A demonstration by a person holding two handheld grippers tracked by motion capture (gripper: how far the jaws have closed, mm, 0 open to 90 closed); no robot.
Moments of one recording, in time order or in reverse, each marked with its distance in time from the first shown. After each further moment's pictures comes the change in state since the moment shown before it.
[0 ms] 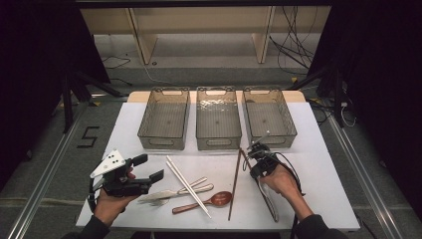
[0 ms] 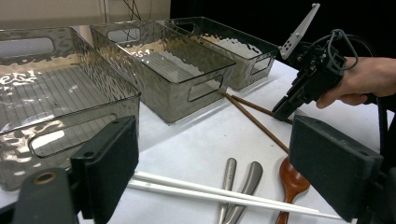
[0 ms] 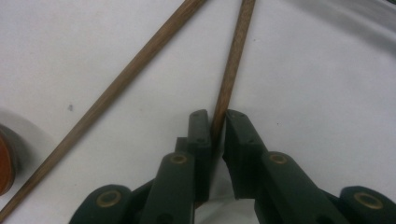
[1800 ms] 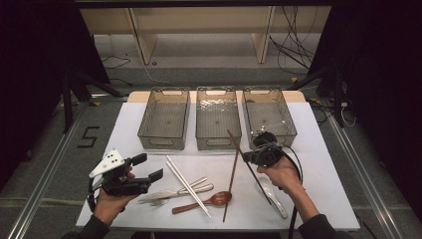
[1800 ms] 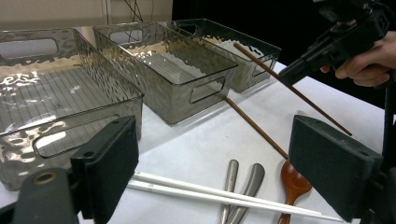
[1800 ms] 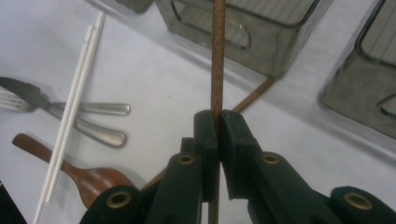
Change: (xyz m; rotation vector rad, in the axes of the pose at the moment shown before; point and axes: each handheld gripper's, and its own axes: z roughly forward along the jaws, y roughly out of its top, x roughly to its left) left arm 0.002 0.000 -0.001 -0.009 0.007 -0.008; right arm 0.008 0.004 -0.061 -0.367 0.167 -0.046
